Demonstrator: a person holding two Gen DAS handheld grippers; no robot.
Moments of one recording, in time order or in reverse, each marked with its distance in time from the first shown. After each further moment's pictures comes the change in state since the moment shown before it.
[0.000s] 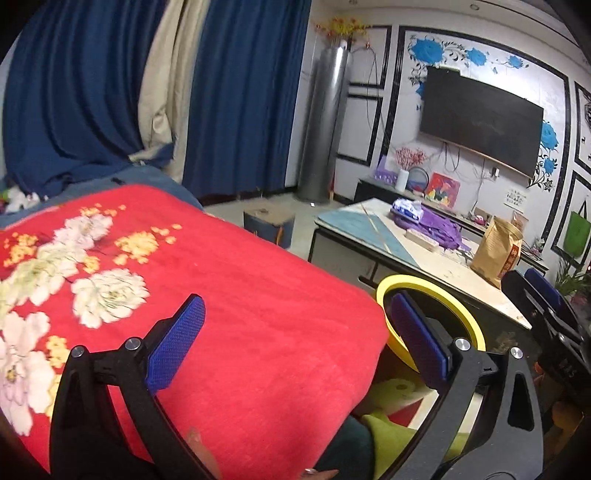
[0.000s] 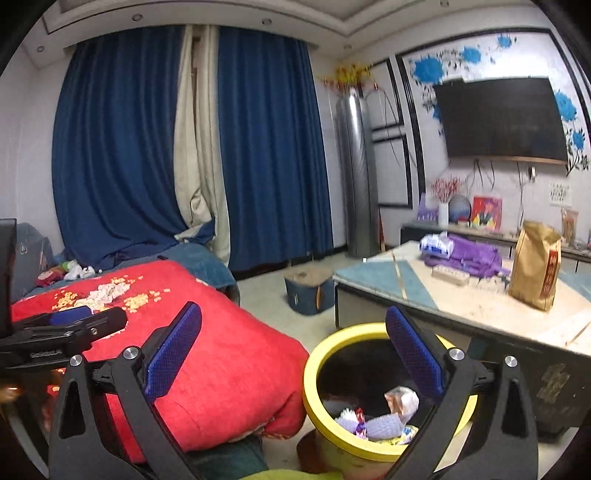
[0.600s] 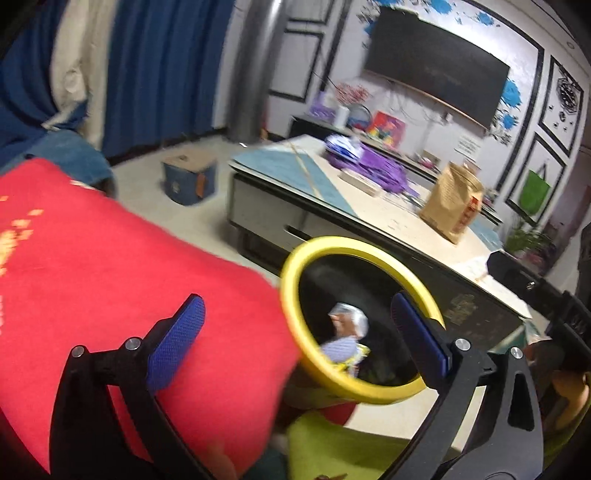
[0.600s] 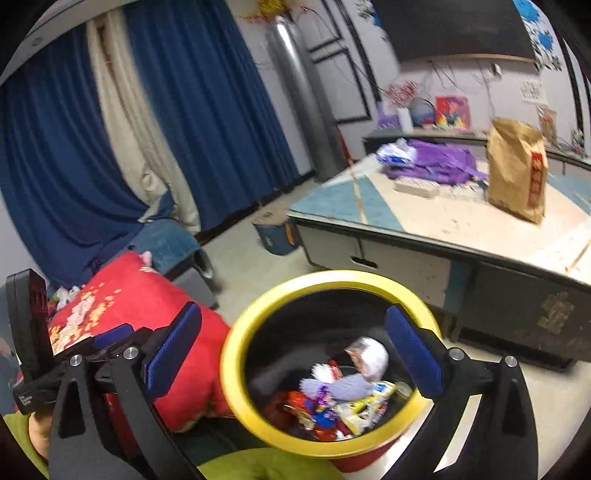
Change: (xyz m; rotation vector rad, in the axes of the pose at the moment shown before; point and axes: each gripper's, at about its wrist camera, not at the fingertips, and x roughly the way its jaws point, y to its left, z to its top) left arm 0.128 -0.082 0.008 0.056 0.254 -0.242; right arm 0.066 -0.128 0.007 0.274 0.302 -0.043
